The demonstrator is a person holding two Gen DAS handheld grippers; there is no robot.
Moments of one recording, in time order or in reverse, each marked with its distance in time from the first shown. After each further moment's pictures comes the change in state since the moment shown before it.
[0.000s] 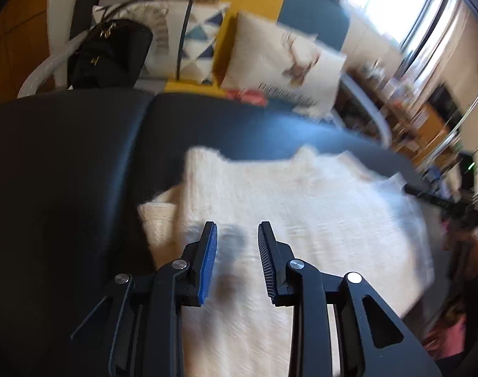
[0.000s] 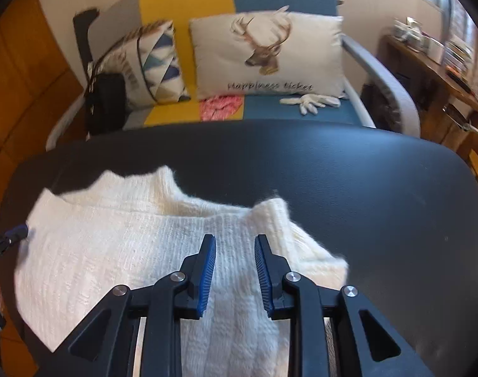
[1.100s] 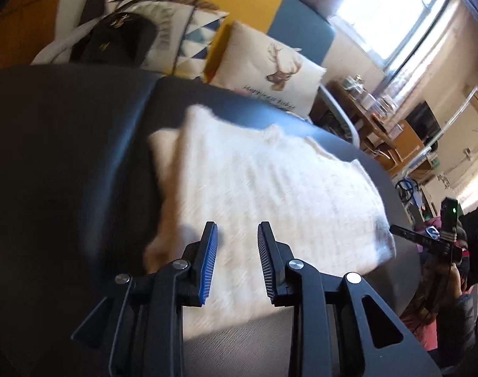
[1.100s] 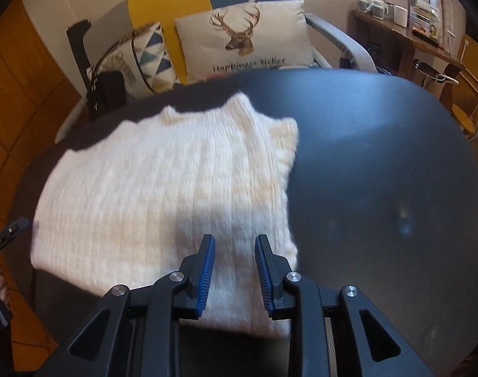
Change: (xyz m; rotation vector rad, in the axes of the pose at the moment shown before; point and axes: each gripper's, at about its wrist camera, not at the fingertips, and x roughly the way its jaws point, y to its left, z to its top) left arm -0.077 -0.003 -0.075 -0.032 -0.072 -0.161; right arm -0.070 -0.020 -0.108 0.130 -0.034 0.055
